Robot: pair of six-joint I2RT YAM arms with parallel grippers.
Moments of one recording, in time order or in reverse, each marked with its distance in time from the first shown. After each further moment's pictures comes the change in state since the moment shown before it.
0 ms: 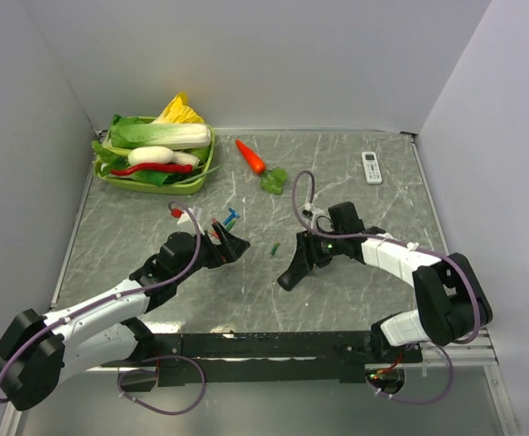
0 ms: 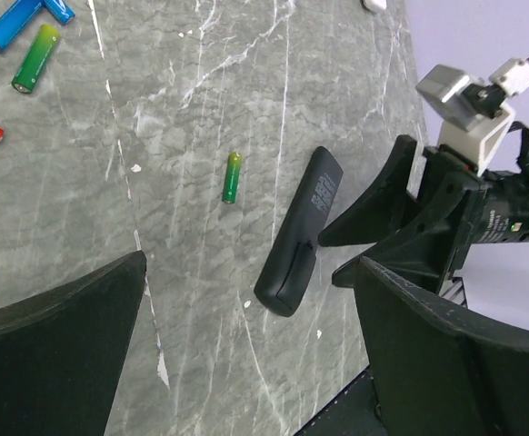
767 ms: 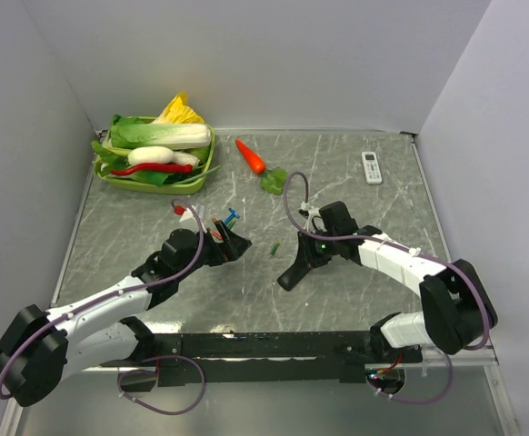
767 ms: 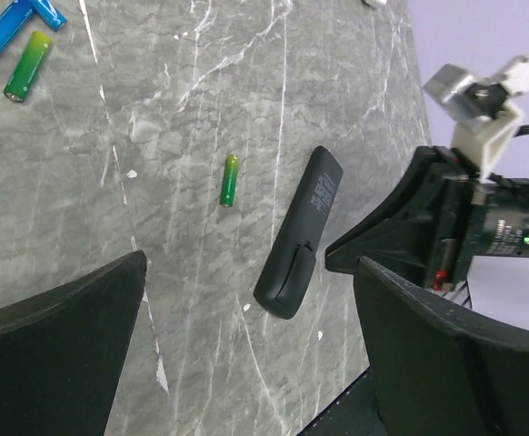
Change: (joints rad) left arm 0.003 0.032 0.025 -0.001 0.016 0.020; right arm 0.098 -0.055 0.054 -0.108 0.232 0.089
